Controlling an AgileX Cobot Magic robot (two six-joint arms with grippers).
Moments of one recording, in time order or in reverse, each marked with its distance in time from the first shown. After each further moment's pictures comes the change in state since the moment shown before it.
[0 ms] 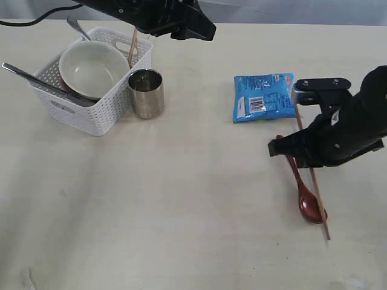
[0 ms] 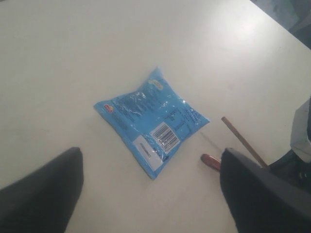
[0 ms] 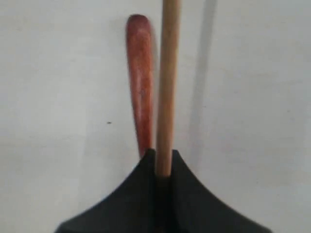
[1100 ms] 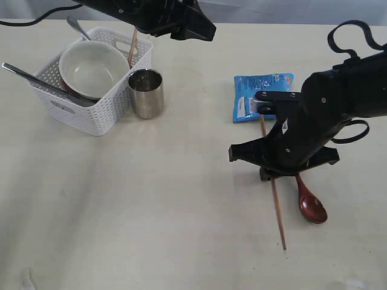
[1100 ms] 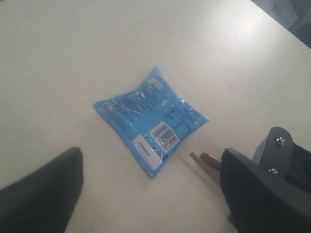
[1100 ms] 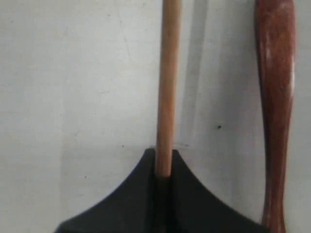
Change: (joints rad) left arm 0.000 0.000 0.000 0.000 0.002 0.006; right arm 0.174 0.158 -0.105 0.065 0.030 0.187
